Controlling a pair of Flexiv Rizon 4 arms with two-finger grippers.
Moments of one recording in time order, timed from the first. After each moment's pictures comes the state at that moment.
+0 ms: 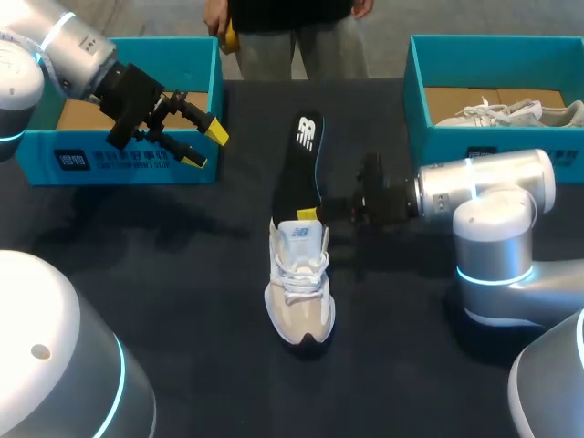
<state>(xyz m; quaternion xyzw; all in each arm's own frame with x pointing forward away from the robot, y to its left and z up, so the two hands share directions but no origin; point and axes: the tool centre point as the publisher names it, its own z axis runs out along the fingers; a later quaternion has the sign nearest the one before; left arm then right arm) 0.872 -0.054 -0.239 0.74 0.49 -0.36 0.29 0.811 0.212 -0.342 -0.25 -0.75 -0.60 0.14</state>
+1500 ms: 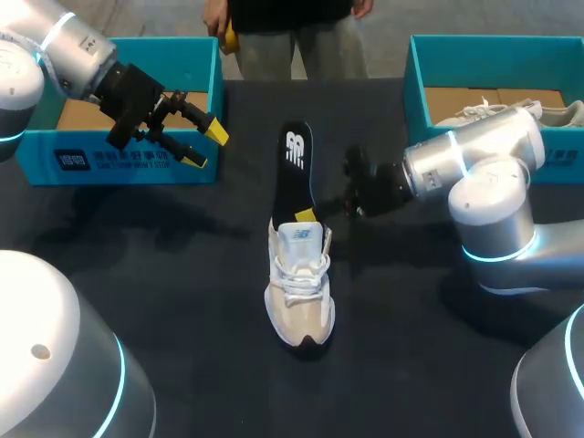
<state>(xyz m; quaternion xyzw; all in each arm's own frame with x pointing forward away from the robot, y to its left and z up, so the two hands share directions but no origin) 0.872 -0.054 -0.239 0.74 0.49 -0.36 0.29 0.802 0.214 -0.350 -0.23 -0.80 -0.52 0.18</state>
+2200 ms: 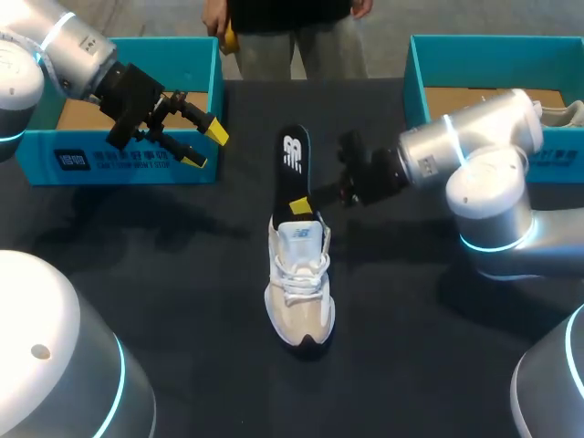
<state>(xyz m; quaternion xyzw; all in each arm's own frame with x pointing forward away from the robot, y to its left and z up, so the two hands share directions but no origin) 0.872 -0.054 -0.239 0.74 0.49 -0.36 0.29 0.813 0.223 -0.327 -0.20 -0.82 -0.52 0.16</state>
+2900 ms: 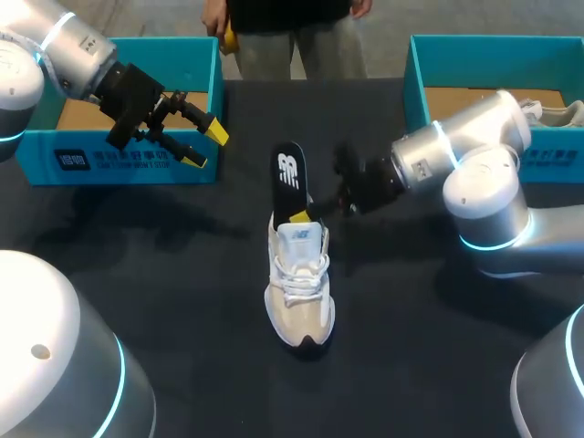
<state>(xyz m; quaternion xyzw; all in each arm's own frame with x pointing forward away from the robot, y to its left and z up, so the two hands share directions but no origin) 0.872 -0.054 -0.239 0.74 0.49 -0.36 0.29 0.797 0.223 -0.353 -0.22 -0.82 -0.49 0.21</state>
